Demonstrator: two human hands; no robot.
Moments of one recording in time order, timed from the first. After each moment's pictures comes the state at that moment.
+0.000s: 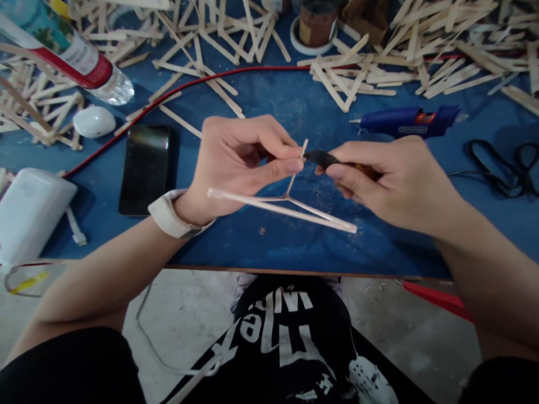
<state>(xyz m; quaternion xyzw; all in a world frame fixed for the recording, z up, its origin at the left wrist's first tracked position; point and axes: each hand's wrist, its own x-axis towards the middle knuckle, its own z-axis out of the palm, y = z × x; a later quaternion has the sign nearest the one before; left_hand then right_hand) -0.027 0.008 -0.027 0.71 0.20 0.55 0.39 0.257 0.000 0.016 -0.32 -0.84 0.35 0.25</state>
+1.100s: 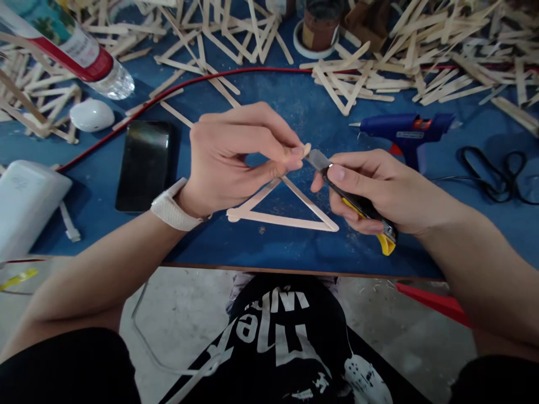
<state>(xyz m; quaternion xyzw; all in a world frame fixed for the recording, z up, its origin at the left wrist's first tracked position) -0.030 0.009 -0.017 0.79 0.21 0.55 0.17 0.249 -0.002 0.013 -0.28 -0.56 0.76 0.17</state>
